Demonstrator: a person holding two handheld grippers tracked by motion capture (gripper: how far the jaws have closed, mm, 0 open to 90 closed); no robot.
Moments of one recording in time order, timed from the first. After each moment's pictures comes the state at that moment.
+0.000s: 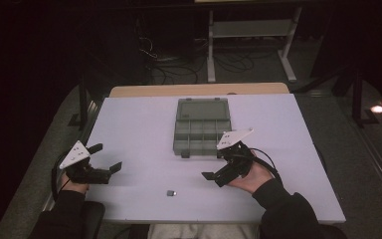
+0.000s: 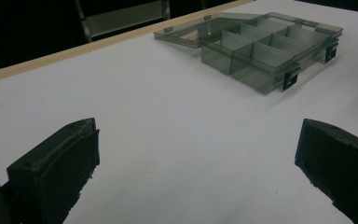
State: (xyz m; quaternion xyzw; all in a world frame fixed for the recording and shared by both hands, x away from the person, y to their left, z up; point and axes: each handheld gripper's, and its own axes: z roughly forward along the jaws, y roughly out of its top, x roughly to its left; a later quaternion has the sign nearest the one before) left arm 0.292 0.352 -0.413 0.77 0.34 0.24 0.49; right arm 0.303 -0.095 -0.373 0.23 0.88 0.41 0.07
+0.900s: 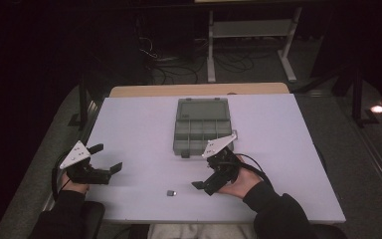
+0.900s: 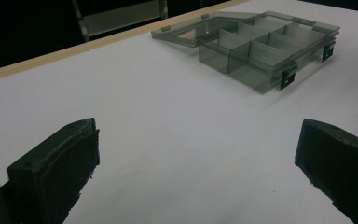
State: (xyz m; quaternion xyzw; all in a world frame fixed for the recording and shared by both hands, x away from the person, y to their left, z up) left arm 0.292 0.351 -0.413 0.77 0.34 0.23 0.49; right arm 0.297 -0.065 -0.386 0.19 0.90 0.39 0.05
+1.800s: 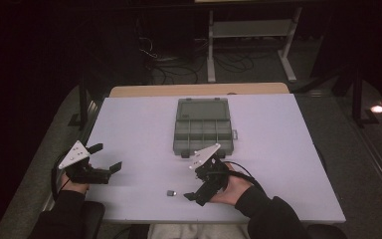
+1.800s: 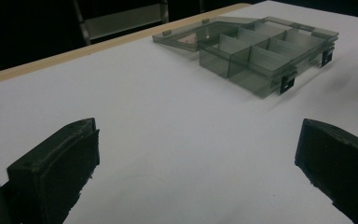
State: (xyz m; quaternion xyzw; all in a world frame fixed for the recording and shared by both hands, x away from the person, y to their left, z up) left arm 0.292 0.352 -0.412 0.76 0.34 0.24 0.50; right arm 0.284 -0.037 -0.400 0.15 0.92 0.36 0.03
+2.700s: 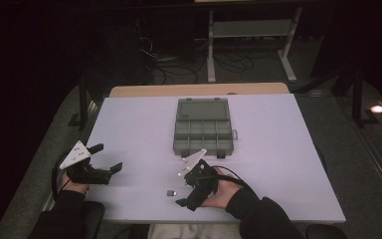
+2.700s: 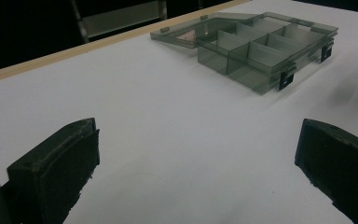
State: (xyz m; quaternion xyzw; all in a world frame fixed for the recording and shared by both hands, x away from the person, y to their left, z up) left arm 0.292 0.350 -0.413 0.77 0.33 0.23 0.49; right arm 0.281 -0.009 -0.412 0.12 0.93 0.35 0.00
